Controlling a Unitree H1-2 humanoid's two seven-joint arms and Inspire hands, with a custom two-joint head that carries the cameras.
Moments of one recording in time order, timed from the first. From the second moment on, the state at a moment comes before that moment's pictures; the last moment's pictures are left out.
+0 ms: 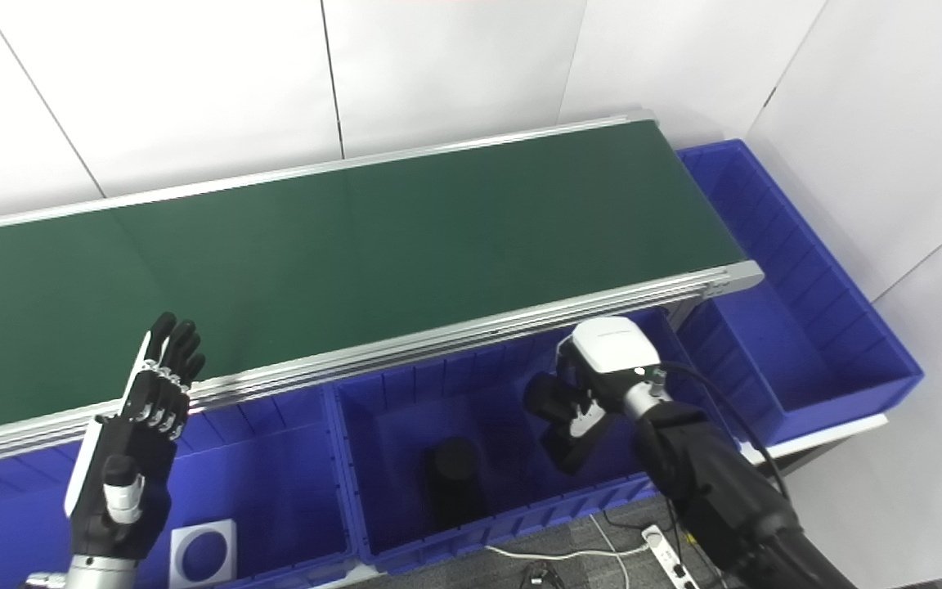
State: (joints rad) left arm 0.19 0.09 -0.21 -0.02 -0.13 -0.39 -0.24; right arm 0.02 -0.51 0.25 0.24 -0.97 0.12 0.04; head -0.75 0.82
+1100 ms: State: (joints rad) left arm 0.20 0.09 -0.21 -0.05 -0.12 -0.35 -0.24; right arm 0.00 -0.52 0.33 0.28 -0.93 0.12 -0.01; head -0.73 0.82
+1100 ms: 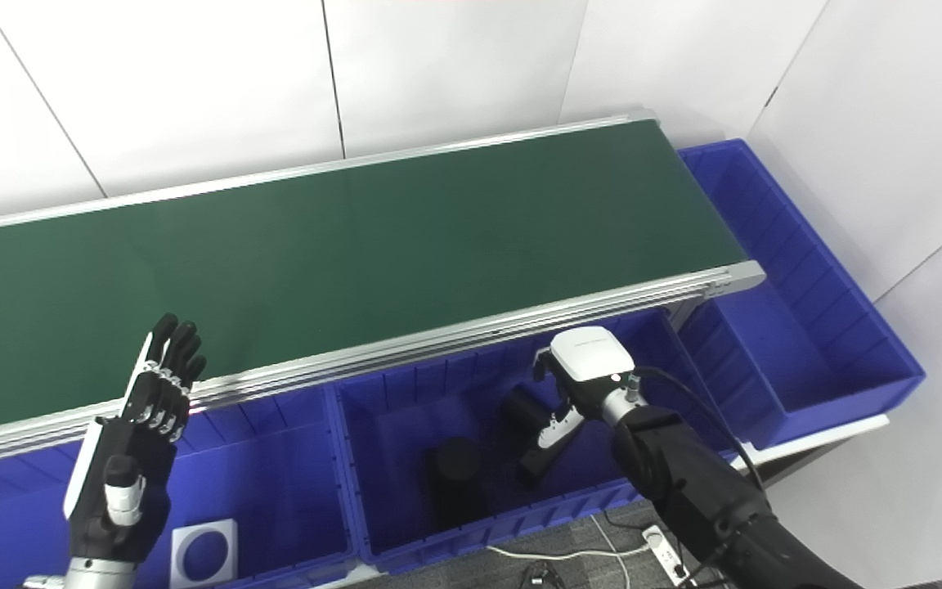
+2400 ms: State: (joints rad) left arm 0.20 0.02 -0.21 0.03 -0.06 -0.43 -0.24; right arm 0.21 -0.43 0.15 -0.47 -0.64 0.14 0.25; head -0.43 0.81
